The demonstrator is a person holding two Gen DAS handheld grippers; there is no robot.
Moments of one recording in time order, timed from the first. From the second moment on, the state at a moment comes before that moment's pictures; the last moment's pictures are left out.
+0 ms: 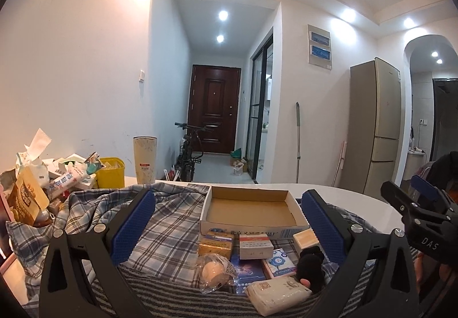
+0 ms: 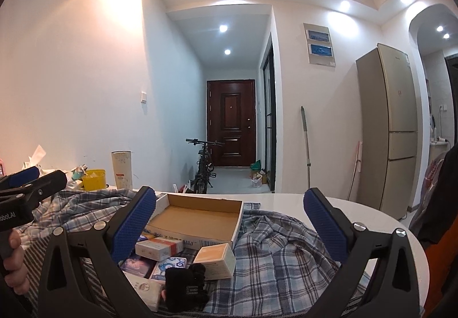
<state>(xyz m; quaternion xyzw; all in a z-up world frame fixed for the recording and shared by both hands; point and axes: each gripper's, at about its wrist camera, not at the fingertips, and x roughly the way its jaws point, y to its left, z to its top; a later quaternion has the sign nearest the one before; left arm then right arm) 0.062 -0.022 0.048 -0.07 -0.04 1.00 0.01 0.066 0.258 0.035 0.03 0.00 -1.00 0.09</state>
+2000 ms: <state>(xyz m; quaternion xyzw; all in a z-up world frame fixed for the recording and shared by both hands) -0.048 -0.016 -0.041 -0.38 -0.01 0.92 0.06 0.035 0.262 -0.001 0.14 -0.05 -0.98 0.14</state>
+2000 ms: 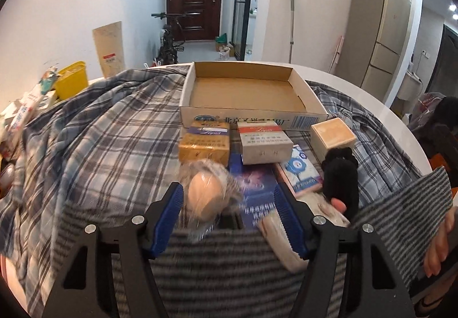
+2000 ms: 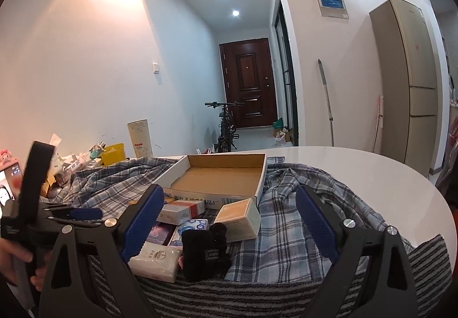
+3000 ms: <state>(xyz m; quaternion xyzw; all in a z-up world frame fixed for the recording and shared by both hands) 0.006 -0.011 -0.009 -0.22 0.01 0.97 0.10 0.014 0.229 -0.027 0.25 -0.02 -0.96 0.14</state>
